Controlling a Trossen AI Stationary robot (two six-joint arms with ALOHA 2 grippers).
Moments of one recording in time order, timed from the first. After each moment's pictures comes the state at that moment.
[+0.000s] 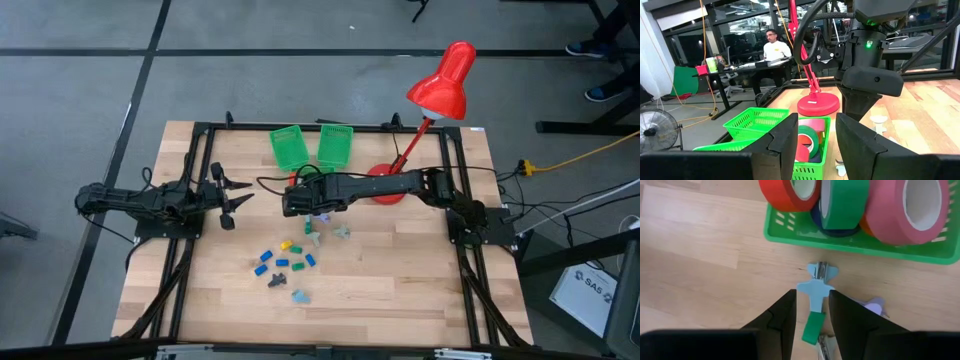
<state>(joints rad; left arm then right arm) -0.06 0.04 0.01 0.08 -0.37 0.15 0.05 2.26 2.02 -1.02 0.27 1.41</state>
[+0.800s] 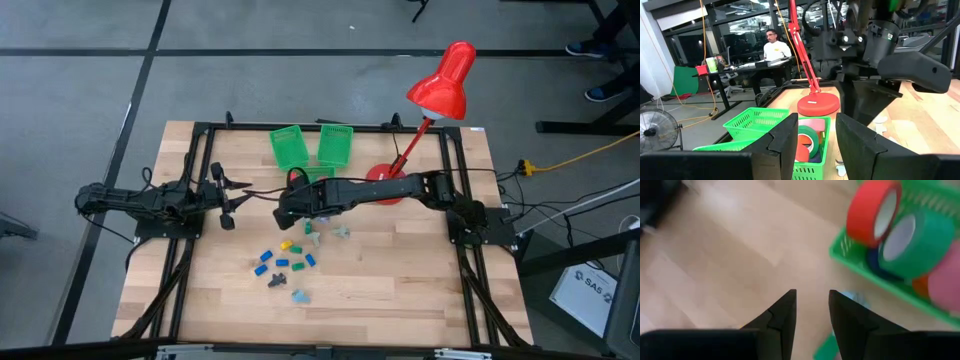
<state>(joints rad) -0.06 0.04 0.01 0.08 -0.37 0.15 0.09 2.26 2.02 -0.84 0.34 0.98</state>
